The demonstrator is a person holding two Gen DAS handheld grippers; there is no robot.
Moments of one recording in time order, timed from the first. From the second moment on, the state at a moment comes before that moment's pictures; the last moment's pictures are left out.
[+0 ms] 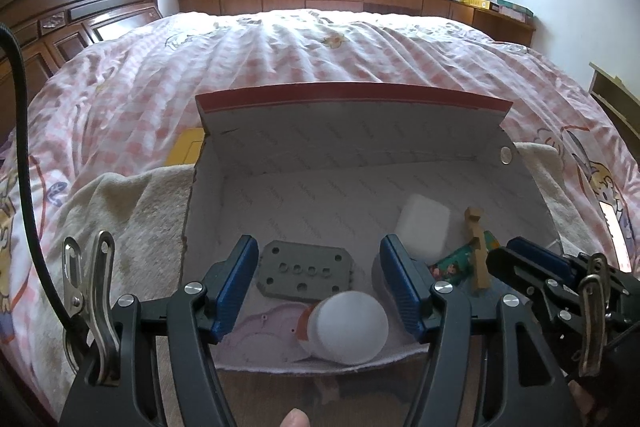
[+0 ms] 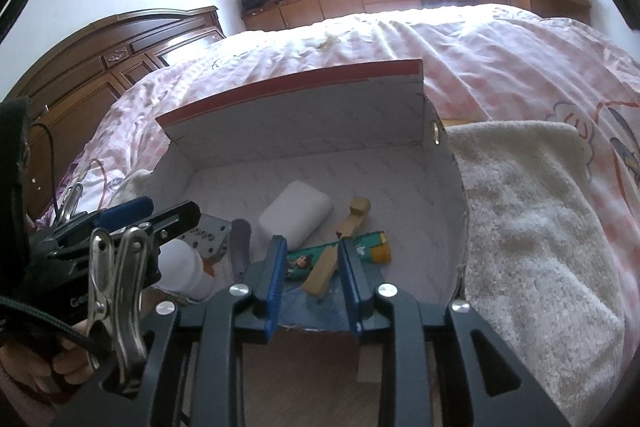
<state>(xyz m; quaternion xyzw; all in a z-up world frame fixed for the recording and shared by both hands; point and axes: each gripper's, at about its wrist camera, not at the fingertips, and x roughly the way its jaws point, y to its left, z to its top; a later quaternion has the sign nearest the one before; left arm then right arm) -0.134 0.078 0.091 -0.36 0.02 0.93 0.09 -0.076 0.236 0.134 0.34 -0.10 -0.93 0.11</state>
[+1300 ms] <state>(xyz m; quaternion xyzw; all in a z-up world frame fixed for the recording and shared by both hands) -0.042 0.021 0.064 -0.39 -0.02 0.91 0.09 0.029 0.215 0.123 0.34 -0.04 -0.93 0.12</state>
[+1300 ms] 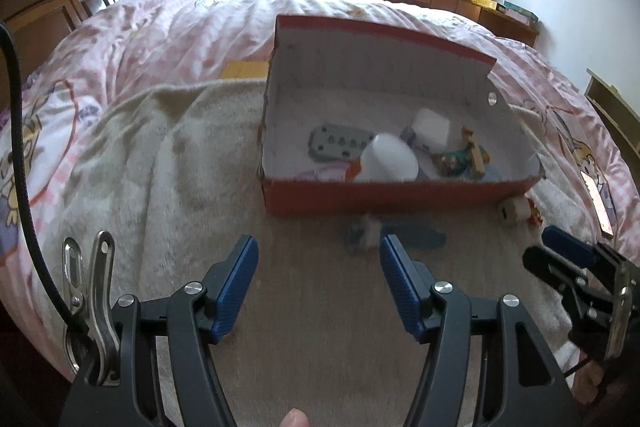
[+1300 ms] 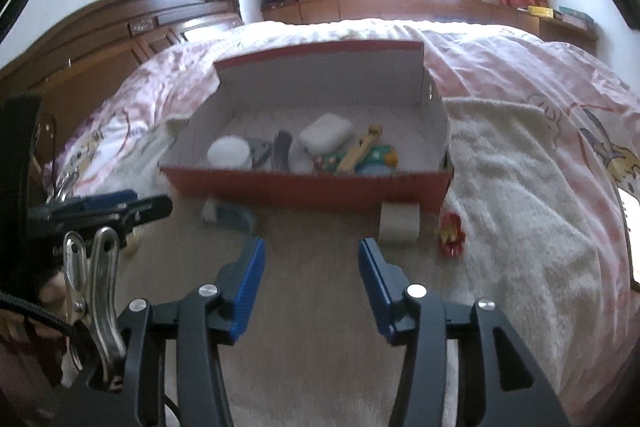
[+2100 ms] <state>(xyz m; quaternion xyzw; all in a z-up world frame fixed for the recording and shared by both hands) -0.066 0.063 0.034 -0.43 -0.01 0.89 0.14 0.049 0.225 0.071 0.39 -0.05 -0.91 0.10</state>
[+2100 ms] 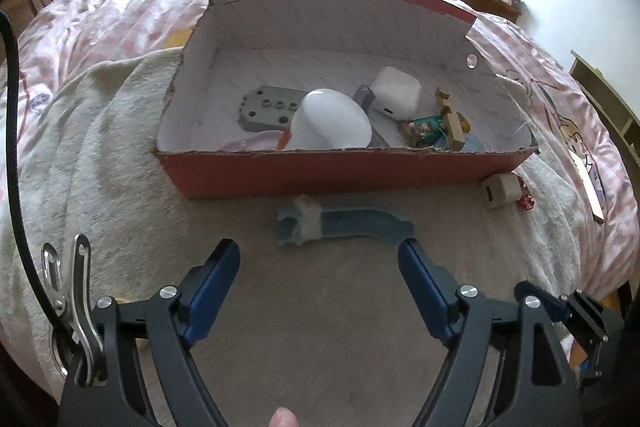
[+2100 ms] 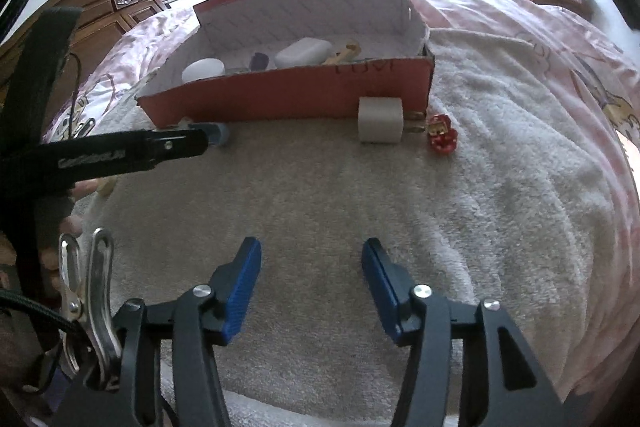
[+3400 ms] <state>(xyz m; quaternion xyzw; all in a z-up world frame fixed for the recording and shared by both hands) -0.077 0.087 0.025 -0.42 -0.02 0.90 0.11 0.003 0.264 0.093 0.36 -0.08 -0.93 0.05</state>
